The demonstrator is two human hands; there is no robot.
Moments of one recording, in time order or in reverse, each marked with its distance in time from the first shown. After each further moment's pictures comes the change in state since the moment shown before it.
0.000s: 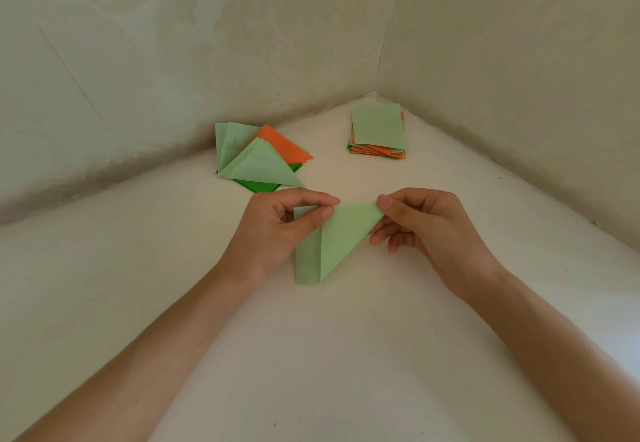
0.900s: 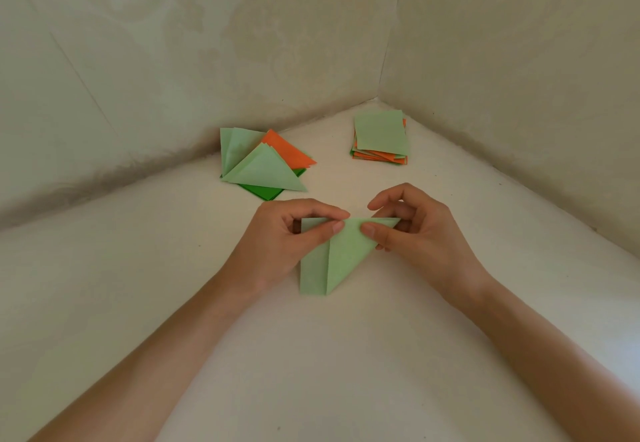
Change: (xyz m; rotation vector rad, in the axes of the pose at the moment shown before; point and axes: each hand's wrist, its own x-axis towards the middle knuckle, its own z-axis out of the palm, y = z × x) left_hand -0.005 0.006 -0.001 0.018 -0.085 0.038; right_hand -0.001 0.006 0.007 -0.210 -0.027 -0.174
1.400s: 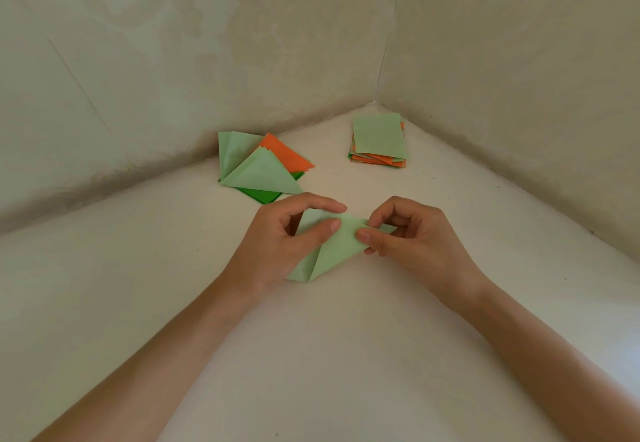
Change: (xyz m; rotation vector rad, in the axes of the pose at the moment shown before) left_hand -0.001 0.001 0.000 -0.057 0.030 -0.077; right_hand -0.001 0.000 0.000 0.001 -0.021 0.034
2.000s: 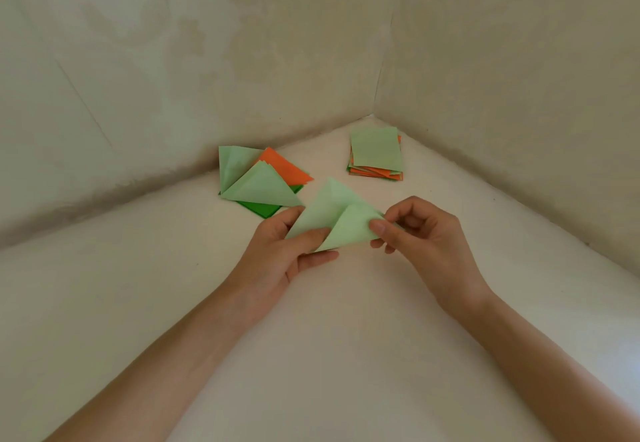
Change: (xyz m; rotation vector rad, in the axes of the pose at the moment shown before) left_hand 0.004 0.000 0.004 -0.584 0.021 -0.337; right_hand 0.004 0.001 -0.006 0.088 0.144 -0.077
